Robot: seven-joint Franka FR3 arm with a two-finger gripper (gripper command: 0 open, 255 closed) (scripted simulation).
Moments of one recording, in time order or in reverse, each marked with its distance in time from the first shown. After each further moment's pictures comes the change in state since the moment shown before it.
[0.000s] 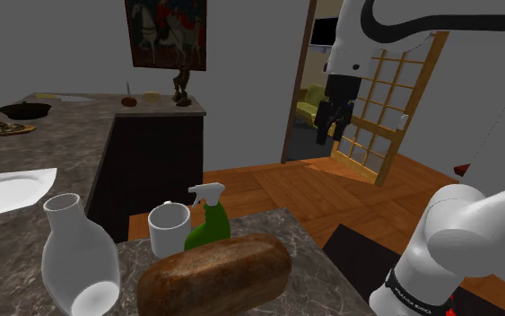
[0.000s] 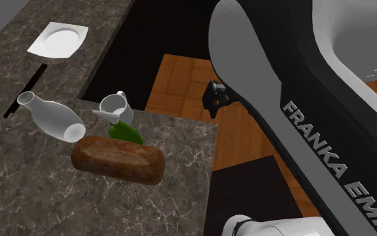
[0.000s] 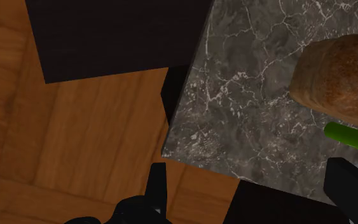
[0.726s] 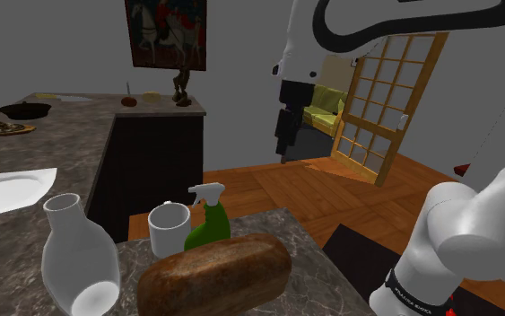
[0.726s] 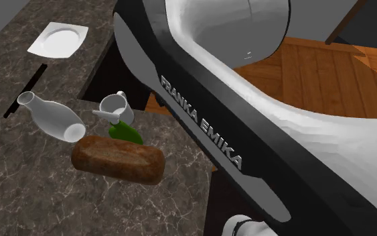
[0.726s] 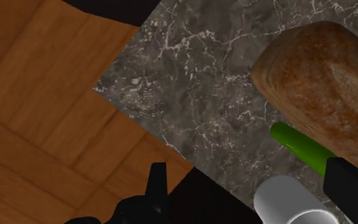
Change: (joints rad) arm 0.149 0.228 0.084 0.099 0.038 0.170 -0.179
